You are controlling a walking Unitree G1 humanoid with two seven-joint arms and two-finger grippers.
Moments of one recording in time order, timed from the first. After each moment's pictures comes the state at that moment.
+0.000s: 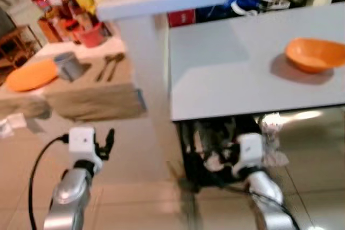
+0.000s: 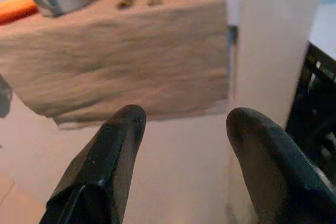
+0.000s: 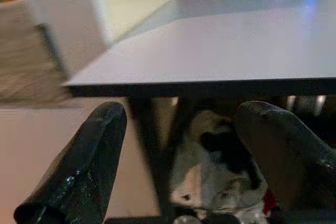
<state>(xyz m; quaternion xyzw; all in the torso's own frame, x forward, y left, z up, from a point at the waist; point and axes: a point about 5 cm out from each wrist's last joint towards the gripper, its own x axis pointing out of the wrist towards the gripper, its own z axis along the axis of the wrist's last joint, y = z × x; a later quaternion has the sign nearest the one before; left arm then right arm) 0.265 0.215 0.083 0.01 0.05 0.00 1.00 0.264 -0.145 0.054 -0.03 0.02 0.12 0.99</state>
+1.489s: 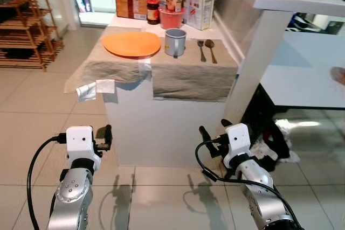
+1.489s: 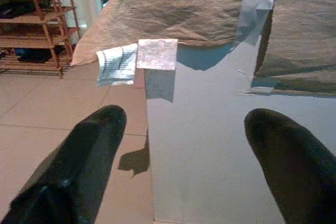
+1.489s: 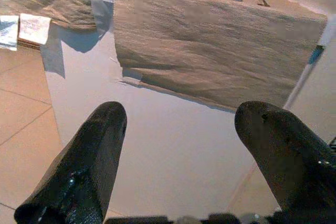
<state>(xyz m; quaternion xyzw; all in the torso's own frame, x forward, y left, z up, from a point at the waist) 0.258 0.216 0.083 0.04 0.04 0.06 1.00 0.286 -0.130 0.065 -0.06 0.02 0.17 0.98</state>
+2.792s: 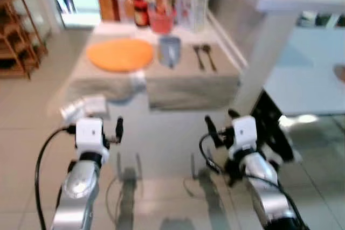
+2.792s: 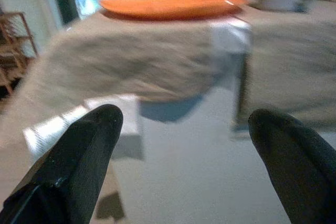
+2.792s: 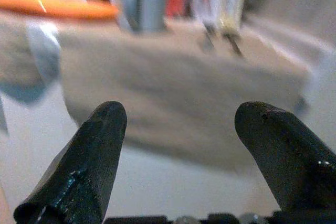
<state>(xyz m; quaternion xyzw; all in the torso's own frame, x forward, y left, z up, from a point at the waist) 0.267 0.200 0.102 0.06 0.00 0.02 1.00 0.295 -0.130 0.094 -0.06 -0.05 0.14 0.99</state>
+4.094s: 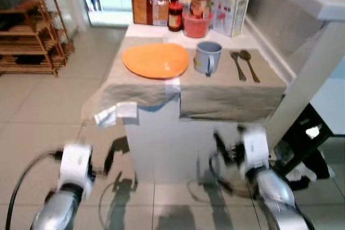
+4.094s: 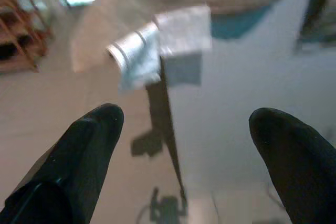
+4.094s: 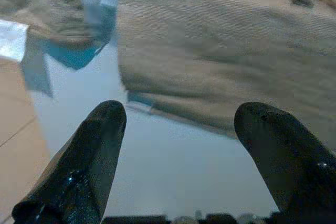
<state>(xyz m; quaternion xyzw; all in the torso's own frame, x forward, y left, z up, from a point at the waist) 0.203 0.221 0.077 0.08 0.11 -0.05 0.99 0.247 -0.152 0.075 -0.08 0.03 0.15 0.98</state>
